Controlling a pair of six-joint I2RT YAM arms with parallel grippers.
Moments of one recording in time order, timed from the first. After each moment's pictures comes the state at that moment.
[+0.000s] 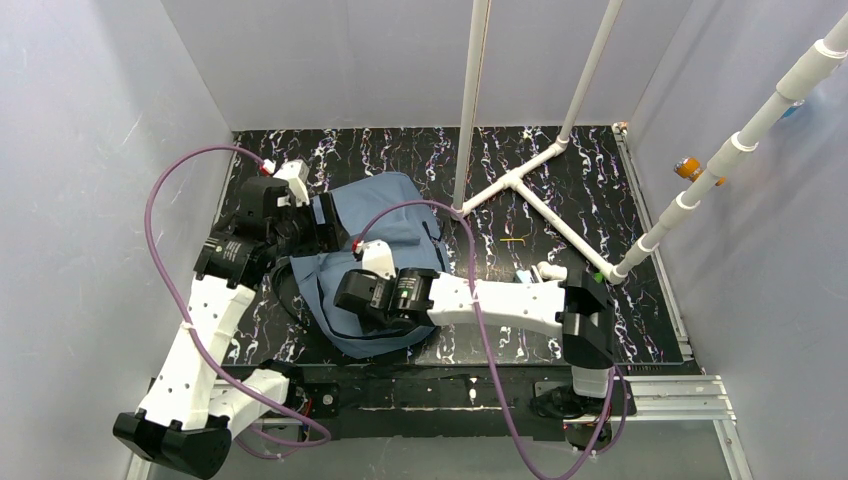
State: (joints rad) left arm -0.28 1.00 1.22 -0.94 0.10 -0.36; right arm 1.39 1.85 1.62 -0.85 0.42 0.90
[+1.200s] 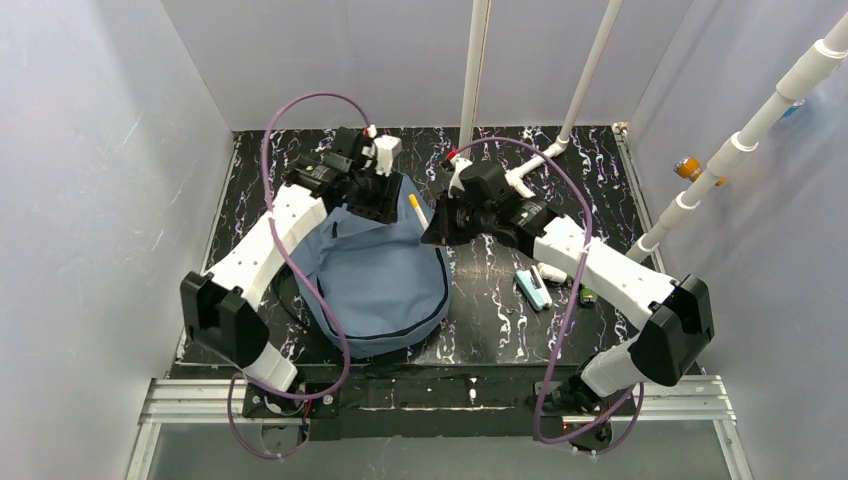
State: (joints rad) left arm -0.45 1.52 1.52 -0.89 0.15 -0.10; right arm 0.82 1.45 1.30 -0.51 -0.15 0.54
